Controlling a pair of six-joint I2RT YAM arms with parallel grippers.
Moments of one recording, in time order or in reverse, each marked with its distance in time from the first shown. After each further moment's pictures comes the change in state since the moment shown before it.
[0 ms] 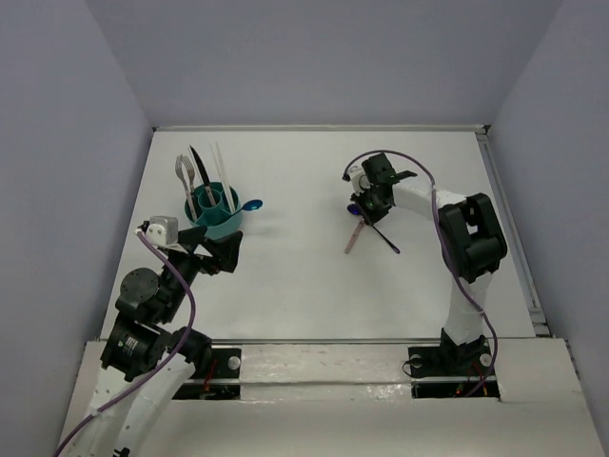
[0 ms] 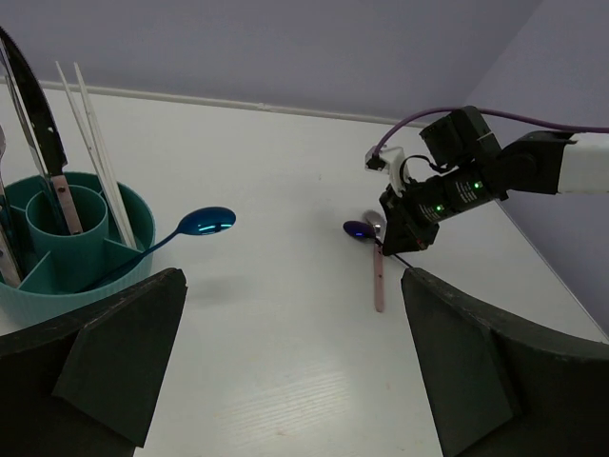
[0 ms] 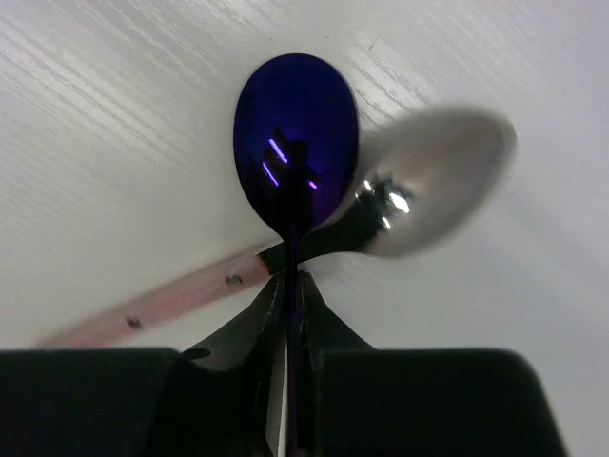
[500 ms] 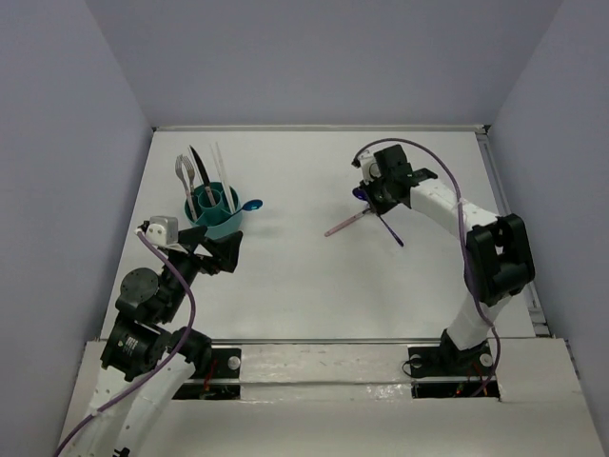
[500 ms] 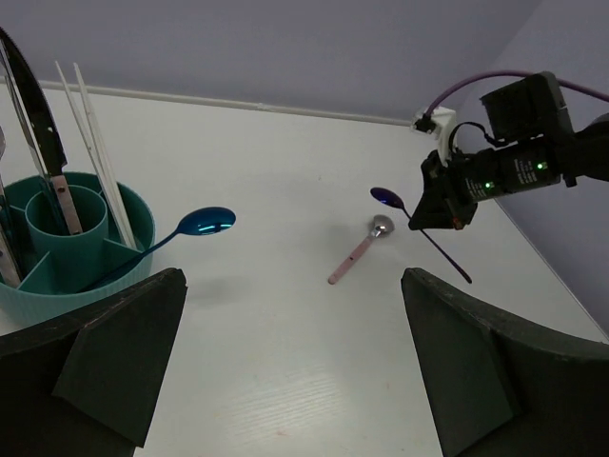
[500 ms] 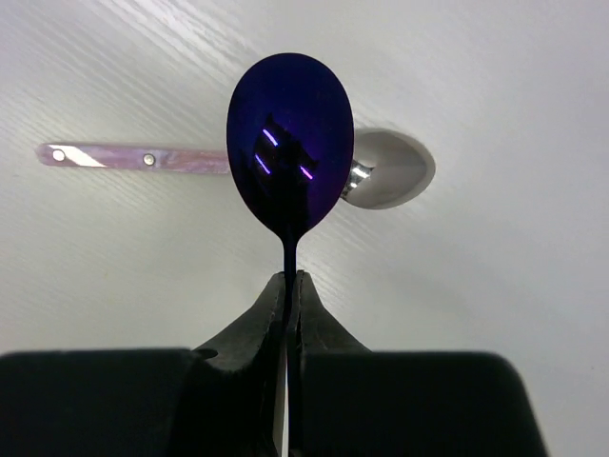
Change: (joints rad) left arm 0.000 0.001 0.000 0.001 0.001 0.000; right arm 0.003 -0.206 -0.066 -0.001 0.027 0.047
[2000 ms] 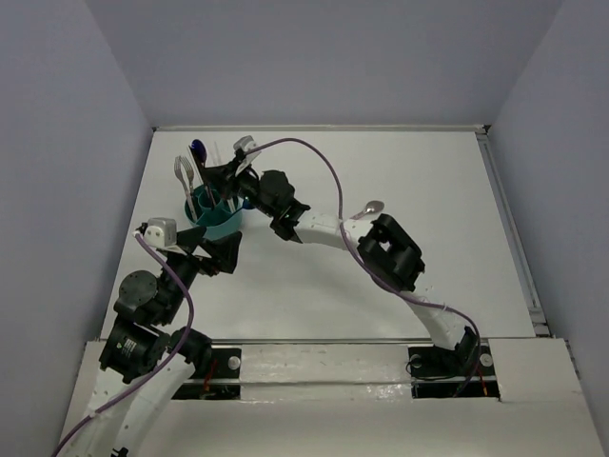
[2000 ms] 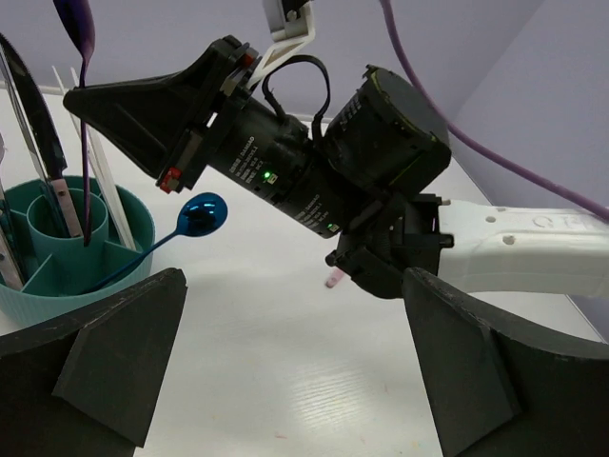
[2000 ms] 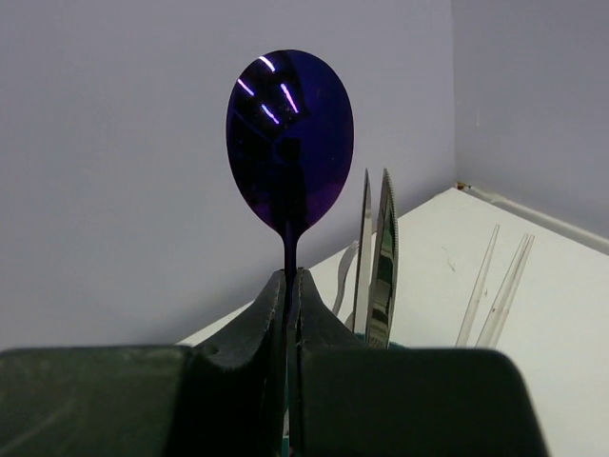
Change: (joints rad) left arm -0.019 -0.015 0.000 -0.001 -0.026 0.000; right arm 0.565 0.583 0.575 1.310 0.042 0.476
